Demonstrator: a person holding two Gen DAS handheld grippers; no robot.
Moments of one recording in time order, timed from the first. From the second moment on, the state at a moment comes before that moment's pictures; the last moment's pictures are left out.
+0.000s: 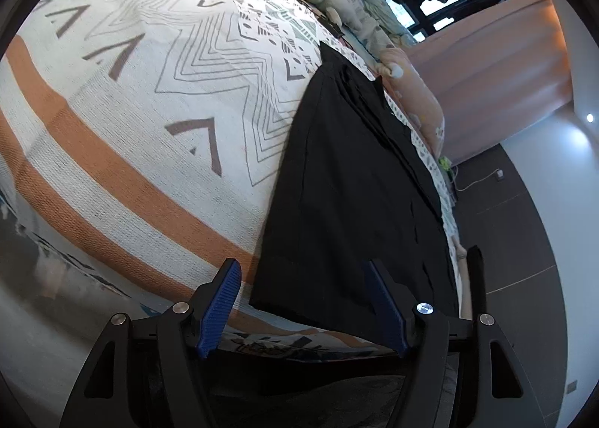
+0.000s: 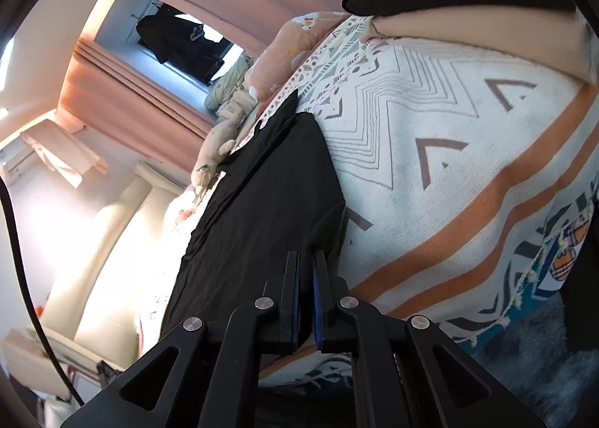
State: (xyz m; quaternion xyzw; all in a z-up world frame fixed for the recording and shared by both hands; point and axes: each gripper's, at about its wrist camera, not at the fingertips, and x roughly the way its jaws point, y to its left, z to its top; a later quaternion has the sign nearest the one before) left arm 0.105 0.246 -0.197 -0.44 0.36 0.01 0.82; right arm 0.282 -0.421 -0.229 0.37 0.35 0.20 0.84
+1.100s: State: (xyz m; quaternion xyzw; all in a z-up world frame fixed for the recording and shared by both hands) left arm 0.081 0.235 -0.127 -0.44 0.27 0.01 0.85; right arm 0.258 -0.405 -0.145 0.40 0.30 0.22 0.84
